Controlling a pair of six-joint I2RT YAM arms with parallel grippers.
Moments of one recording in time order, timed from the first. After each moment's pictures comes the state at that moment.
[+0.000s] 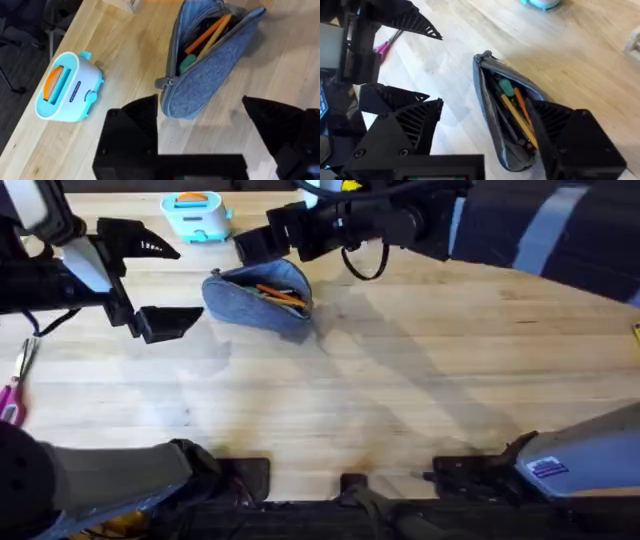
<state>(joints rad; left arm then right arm) 0.62 1.49 1.13 -1.13 0.96 1.82 0.64 1.72 1.35 -0.22 -0.44 0.26</state>
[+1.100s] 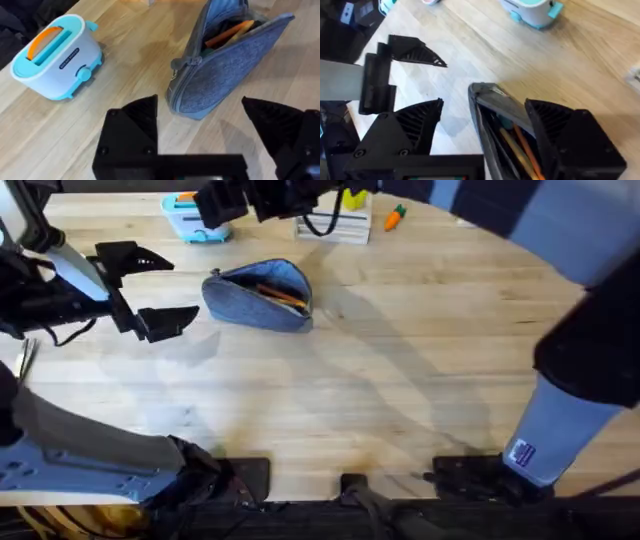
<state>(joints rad) 0.72 1.74 1.13 -1.06 1.10 1.81 0.67 2.05 1.88 -0.52 -0.39 0.28</state>
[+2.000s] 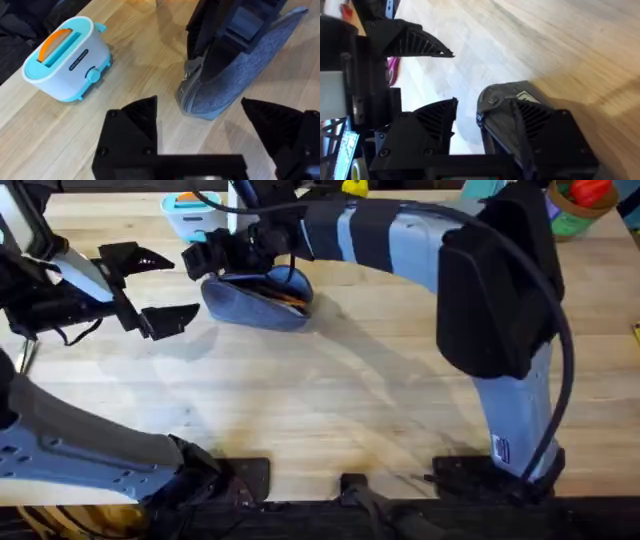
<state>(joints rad) 0.72 1.81 1.13 -0.97 1.15 1.81 0.76 2.33 1.90 -0.28 -0.51 0.52</state>
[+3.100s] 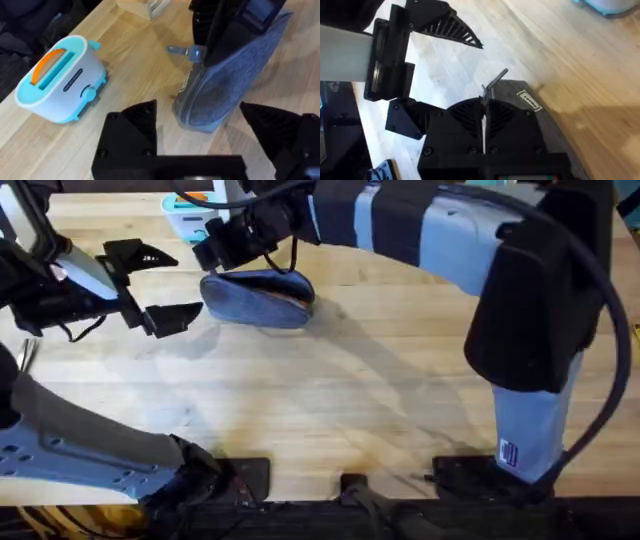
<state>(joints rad) 0.70 1.81 1.13 -0.95 1.15 1.81 0.77 2.22 1.91 -0.40 -0.46 0.24</state>
